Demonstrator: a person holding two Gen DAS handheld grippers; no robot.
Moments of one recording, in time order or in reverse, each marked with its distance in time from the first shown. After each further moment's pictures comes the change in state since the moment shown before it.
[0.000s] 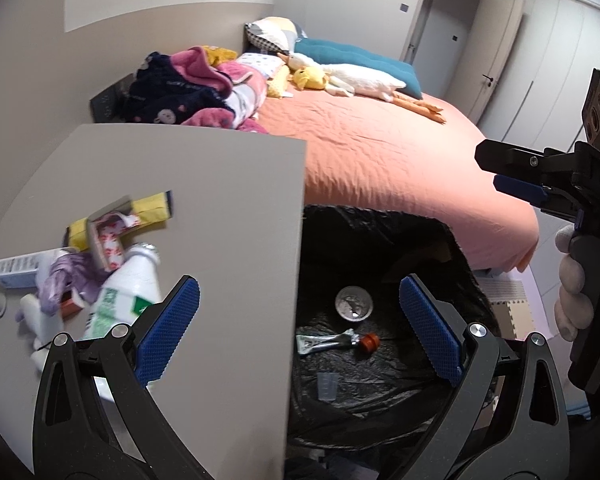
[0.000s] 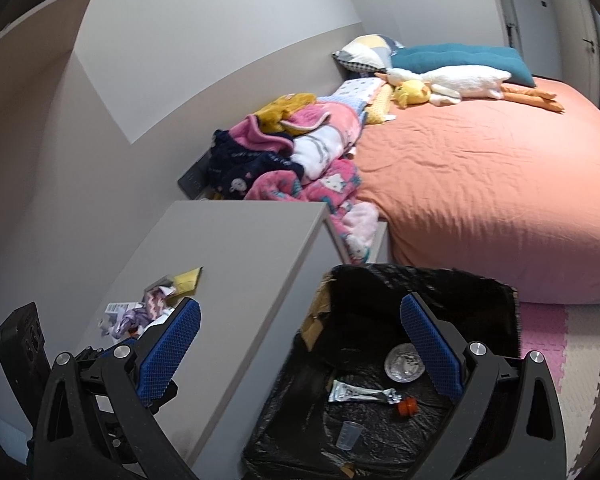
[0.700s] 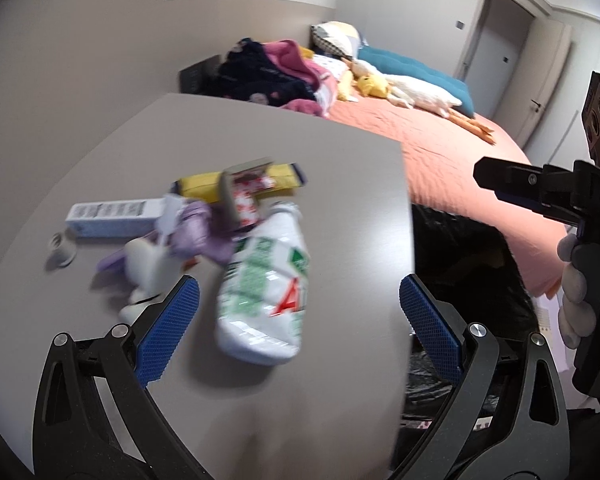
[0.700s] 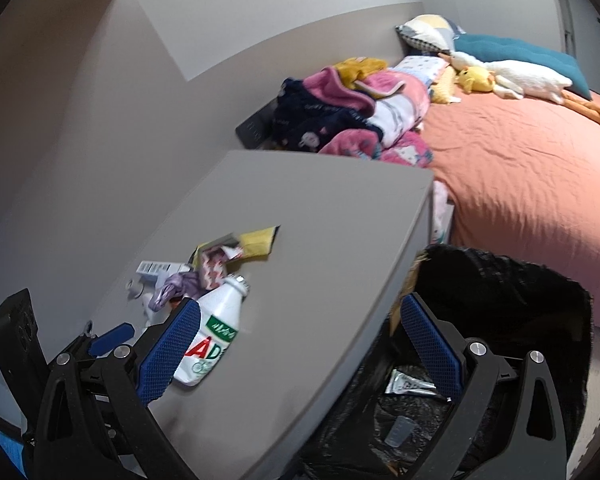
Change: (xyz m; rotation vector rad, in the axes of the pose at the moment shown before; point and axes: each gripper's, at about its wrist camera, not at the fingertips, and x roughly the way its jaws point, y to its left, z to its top) left arm -0.041 0.095 -0.039 -0.131 -0.015 0.148; right arm 0.066 0.100 -0.022 -0.117 0.132 0.104
